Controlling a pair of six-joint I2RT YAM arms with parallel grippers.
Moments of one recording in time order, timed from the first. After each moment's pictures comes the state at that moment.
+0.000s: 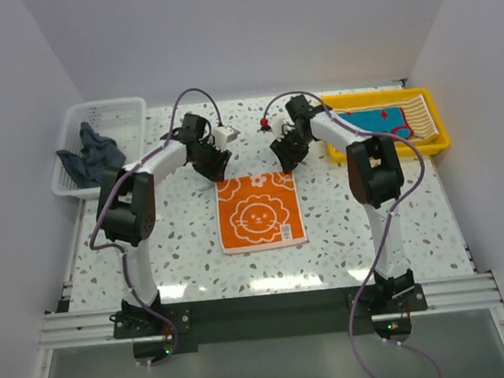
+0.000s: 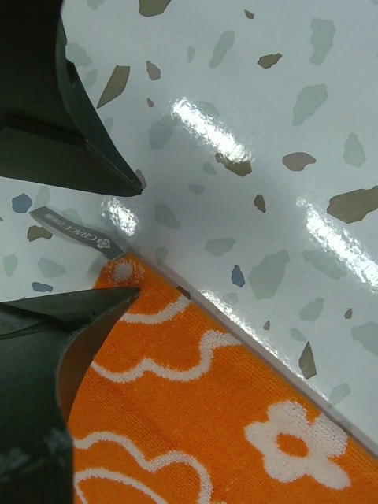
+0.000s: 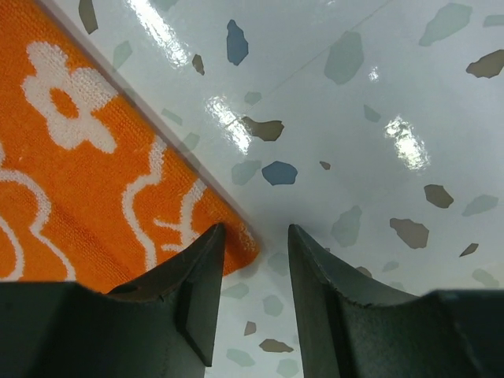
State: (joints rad) left arm -0.32 2.03 1.48 -0.54 0.30 0.36; right arm 0.33 2.25 1.81 -0.82 -0.36 -0.46
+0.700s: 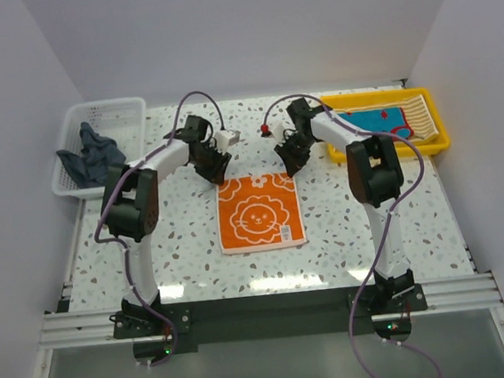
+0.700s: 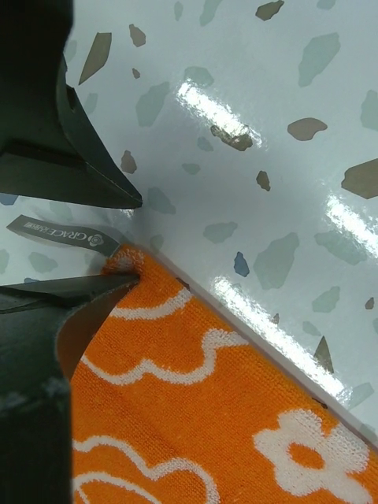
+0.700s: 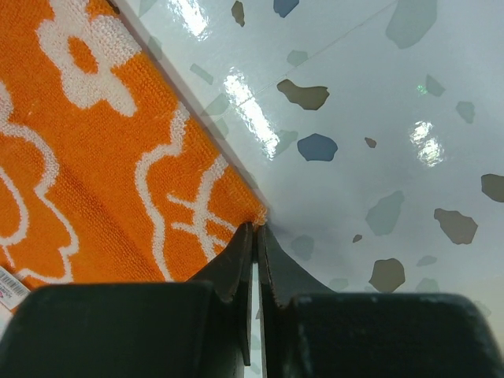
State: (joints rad) left arm -0.32 2.08 1.52 -0.59 0.33 0.38; right arm 0.33 2.27 1.82 -0.91 -0.40 -0.55
